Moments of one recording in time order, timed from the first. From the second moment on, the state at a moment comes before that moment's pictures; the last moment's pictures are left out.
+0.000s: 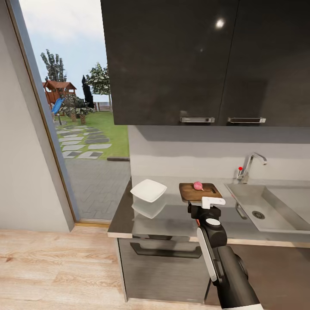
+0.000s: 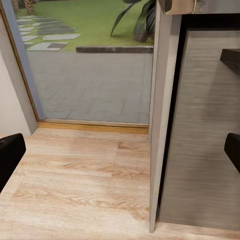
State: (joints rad) left arm 0.10 0.12 -0.14 -0.52 0.21 -1.03 0.05; right arm -0.42 0.17 0.08 -1.47 0.05 0.67 -0.35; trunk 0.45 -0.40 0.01
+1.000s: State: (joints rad) left arm 0.10 0.12 -0.14 -0.51 0.21 -1.03 0.05; right arm -0.42 0.17 0.08 -1.47 0.06 0.67 -0.35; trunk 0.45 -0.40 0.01
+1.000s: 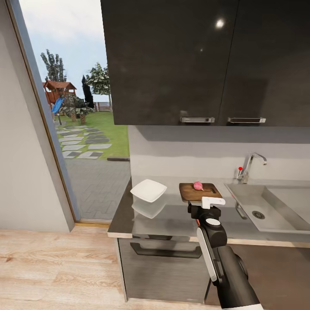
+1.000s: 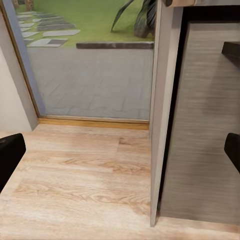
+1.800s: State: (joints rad) left arm 0.10 0.12 -0.14 -0.49 0.21 -1.03 0.04; right arm -0.42 0.17 0.07 -1.47 0.06 0.69 -0.35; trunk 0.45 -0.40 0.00
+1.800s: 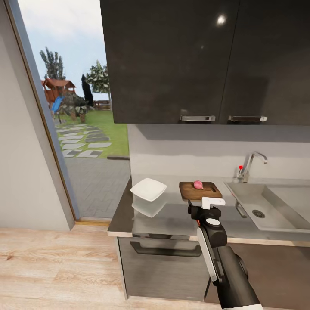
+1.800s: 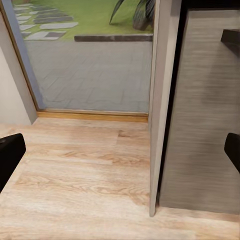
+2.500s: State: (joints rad) left arm 0.10 0.12 -0.14 -0.49 0.21 -1.03 0.04; right arm -0.42 0.17 0.07 -1.47 0.06 0.69 -0.35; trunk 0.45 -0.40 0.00
